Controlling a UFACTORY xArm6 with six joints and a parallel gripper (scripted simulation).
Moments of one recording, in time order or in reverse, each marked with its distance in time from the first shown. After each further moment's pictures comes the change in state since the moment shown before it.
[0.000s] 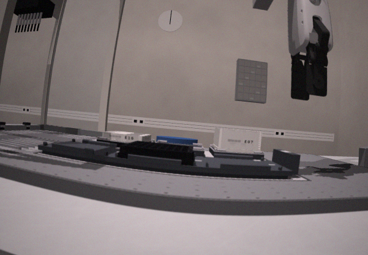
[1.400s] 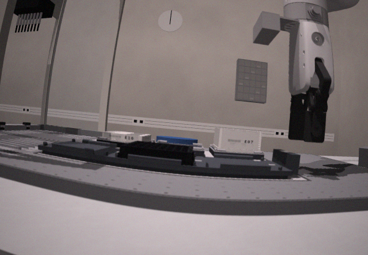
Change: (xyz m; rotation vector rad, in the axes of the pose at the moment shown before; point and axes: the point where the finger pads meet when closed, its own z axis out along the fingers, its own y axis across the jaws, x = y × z) arm 0.000 0.000 0.061 0.000 0.000 0.000
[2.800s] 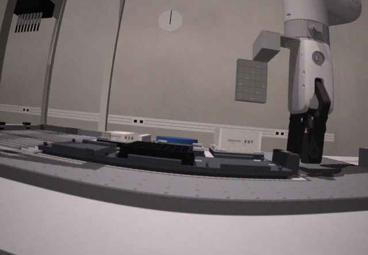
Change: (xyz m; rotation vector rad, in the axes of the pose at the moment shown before) arm 0.000 0.000 0.028 0.000 0.000 0.000
